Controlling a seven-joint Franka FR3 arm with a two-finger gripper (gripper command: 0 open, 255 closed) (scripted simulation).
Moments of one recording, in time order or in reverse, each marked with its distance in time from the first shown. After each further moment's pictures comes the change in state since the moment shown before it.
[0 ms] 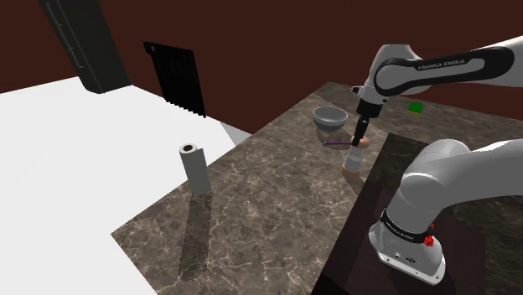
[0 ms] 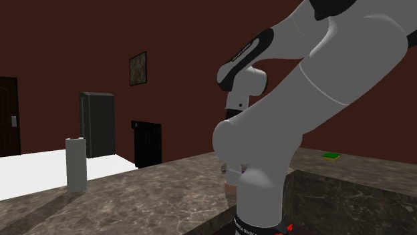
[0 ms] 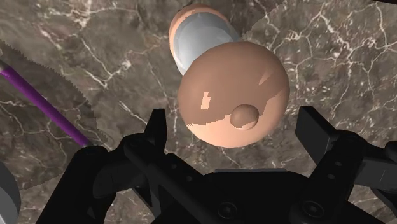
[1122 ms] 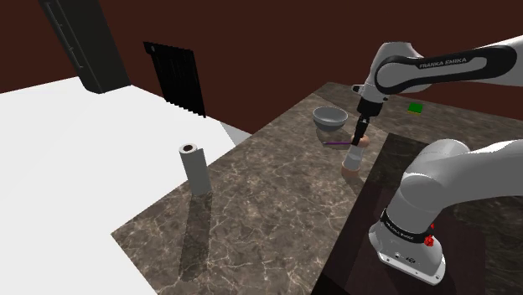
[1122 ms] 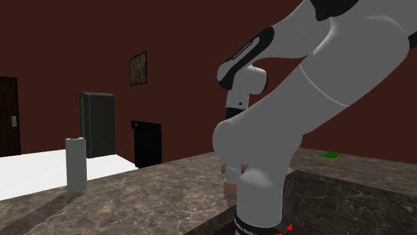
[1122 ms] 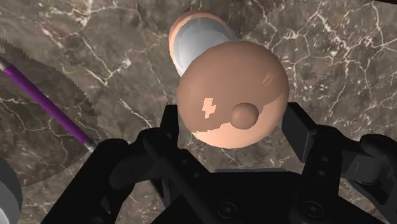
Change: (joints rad) arm 0.001 -0.009 0.008 0.010 0.005 -0.018 0.003
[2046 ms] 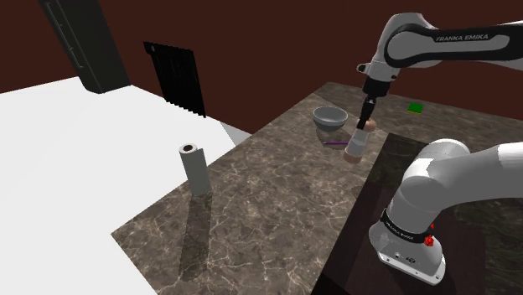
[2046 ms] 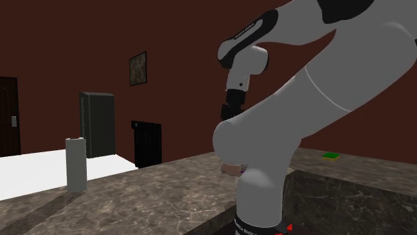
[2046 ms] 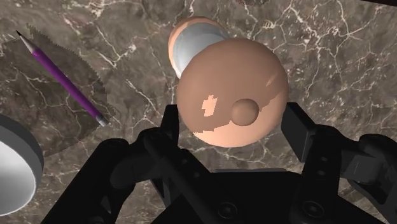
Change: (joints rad) arm 0.020 -0.046 0.070 0.155 0.056 -0.198 0.020
